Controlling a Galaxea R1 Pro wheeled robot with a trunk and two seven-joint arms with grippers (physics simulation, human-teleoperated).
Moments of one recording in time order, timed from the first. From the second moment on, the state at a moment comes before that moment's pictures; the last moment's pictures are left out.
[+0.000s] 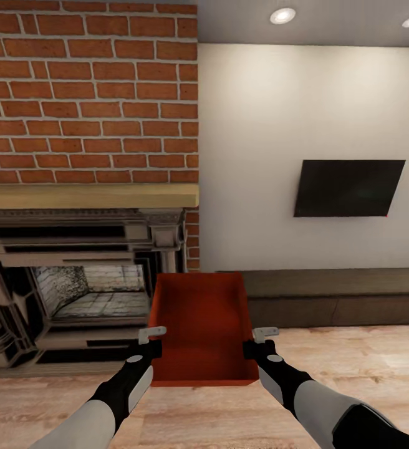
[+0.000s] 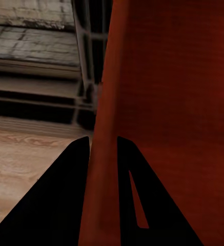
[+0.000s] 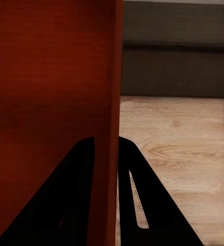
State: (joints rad) left arm -0.64 -0.10 -0.17 -0.44 0.22 0.04 0.29; right arm -0.78 0.07 0.62 -0.14 -0.54 -0.12 -0.13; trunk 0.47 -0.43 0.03
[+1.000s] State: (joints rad) left arm -0.63 -0.10 -0.17 -0.44 0.22 0.04 0.29; right arm -0.78 0.07 0.62 -0.14 -0.54 -0.12 -0.13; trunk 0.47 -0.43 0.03
